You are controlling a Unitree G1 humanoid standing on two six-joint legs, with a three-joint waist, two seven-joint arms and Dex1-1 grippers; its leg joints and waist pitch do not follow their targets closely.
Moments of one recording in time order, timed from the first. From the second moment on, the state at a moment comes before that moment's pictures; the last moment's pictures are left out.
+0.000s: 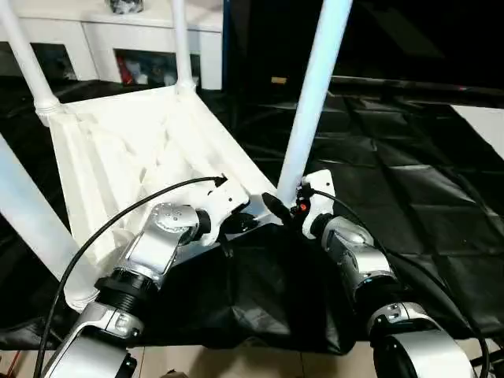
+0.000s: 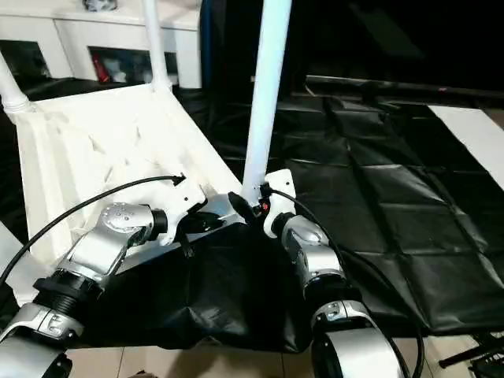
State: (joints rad) left arm -0.55 0.25 -0.24 0.44 0.10 0.30 -0.90; right arm -0.63 -0.02 -0.05 0.92 0.11 -0.05 0.57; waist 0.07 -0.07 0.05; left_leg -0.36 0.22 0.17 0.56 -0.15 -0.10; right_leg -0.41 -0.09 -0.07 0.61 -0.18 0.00
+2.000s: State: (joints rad) left arm -0.55 0.24 -0.25 0.45 0.10 0.29 -0.90; right arm -0.63 -0.02 -0.05 0.91 0.12 -0.01 0.55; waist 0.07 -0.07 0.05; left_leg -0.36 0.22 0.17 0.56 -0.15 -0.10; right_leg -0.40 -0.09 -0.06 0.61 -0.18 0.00
